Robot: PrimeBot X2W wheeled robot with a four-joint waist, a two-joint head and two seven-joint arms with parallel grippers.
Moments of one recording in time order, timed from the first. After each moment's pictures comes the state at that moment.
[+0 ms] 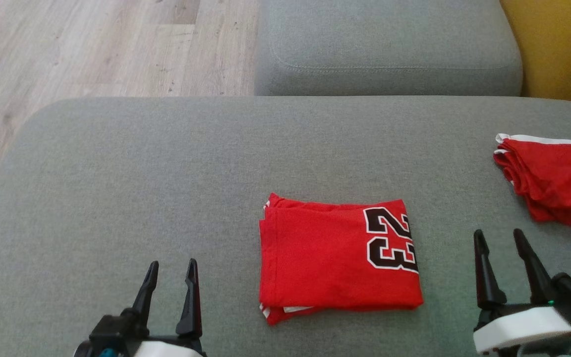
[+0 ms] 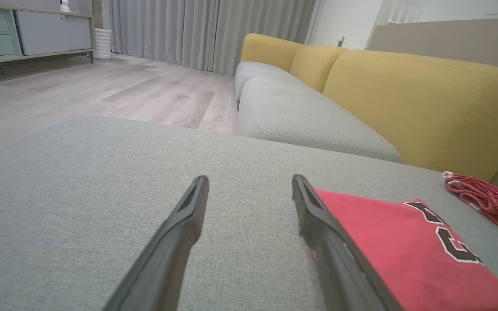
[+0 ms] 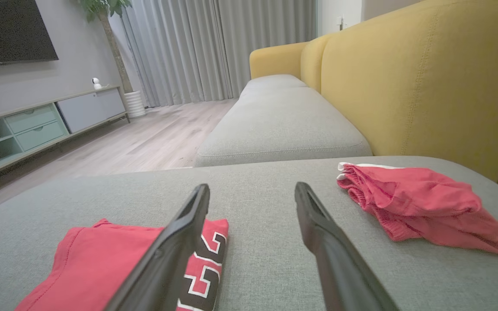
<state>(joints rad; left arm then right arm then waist) 0.03 0.35 -0.61 0.05 -0.66 0.32 -0.25 0.16 -0.04 -0.05 0.01 0.17 0.13 -0.09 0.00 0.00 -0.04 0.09</state>
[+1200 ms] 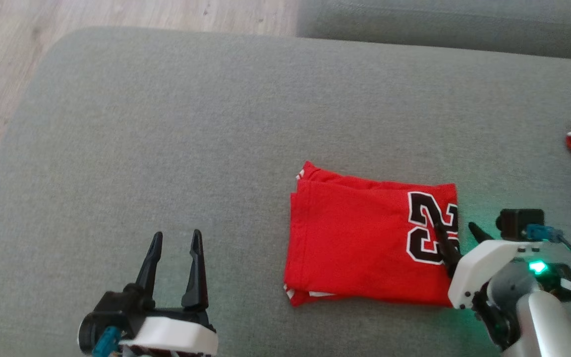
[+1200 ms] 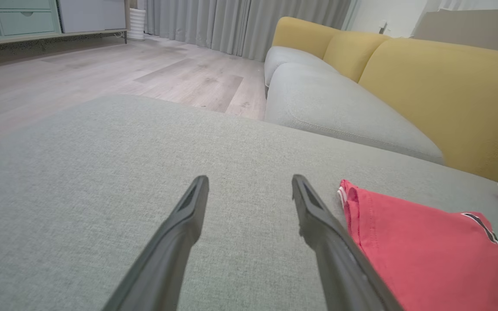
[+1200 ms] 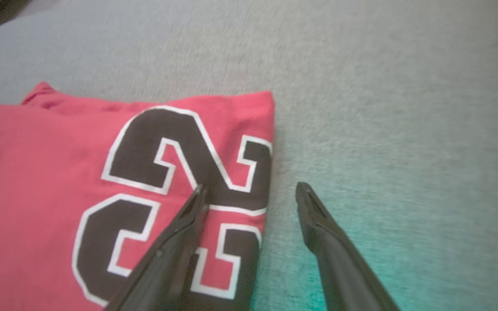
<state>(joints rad) -0.04 0.30 -0.58 0.05 -0.63 0.30 -0.25 -0.11 -0.04 -0.03 0.27 0.16 0.13 0.39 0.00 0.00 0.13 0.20</state>
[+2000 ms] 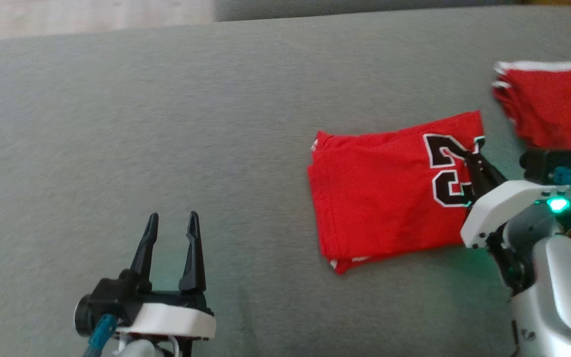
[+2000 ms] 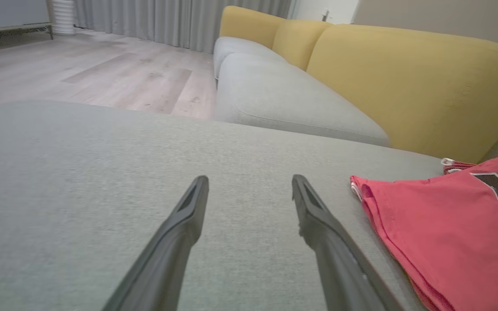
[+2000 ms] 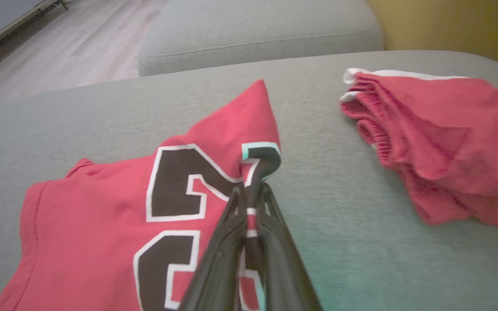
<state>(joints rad) -0.07 0.26 -0.52 0.06 -0.57 0.25 -0.25 -0.28 -0.06 -0.05 0.27 0.15 0.13 0.33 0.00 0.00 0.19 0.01</state>
